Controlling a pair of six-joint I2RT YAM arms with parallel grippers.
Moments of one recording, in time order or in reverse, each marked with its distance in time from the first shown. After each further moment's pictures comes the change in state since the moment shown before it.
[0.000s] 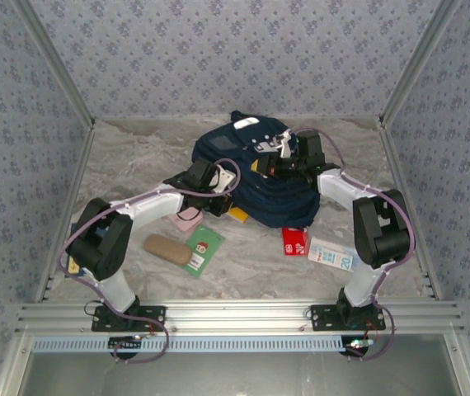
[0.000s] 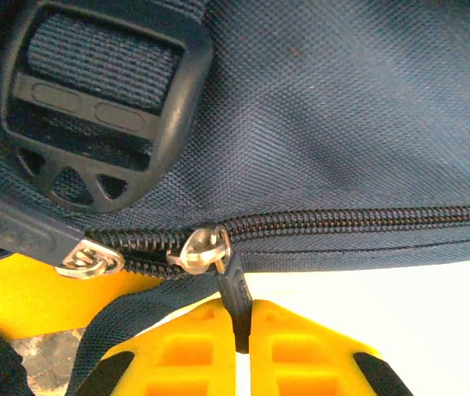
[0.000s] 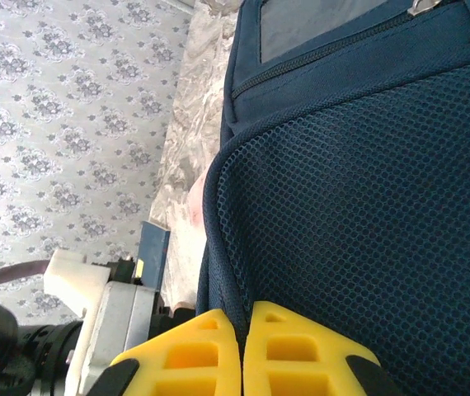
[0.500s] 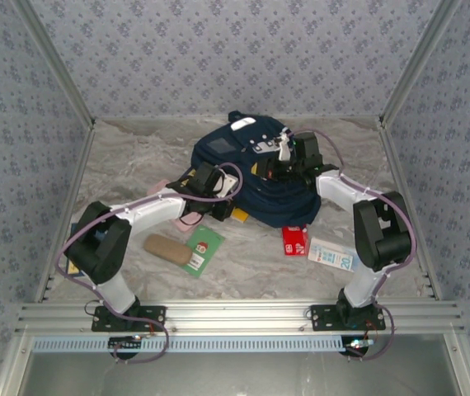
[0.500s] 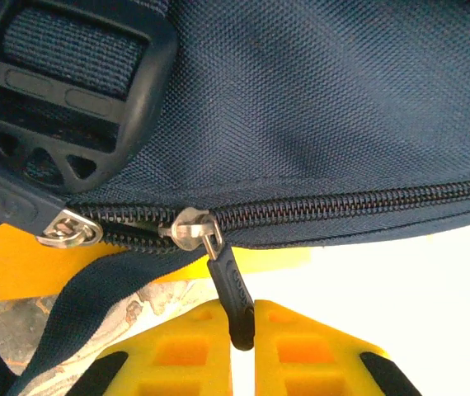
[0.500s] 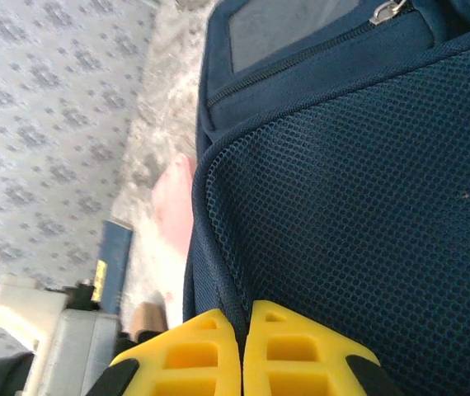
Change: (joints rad) left arm -0.045 -0.026 -0.019 -0.034 -0.039 -0.067; right arm 0.031 -0.028 0.003 -0.106 0.114 -0.108
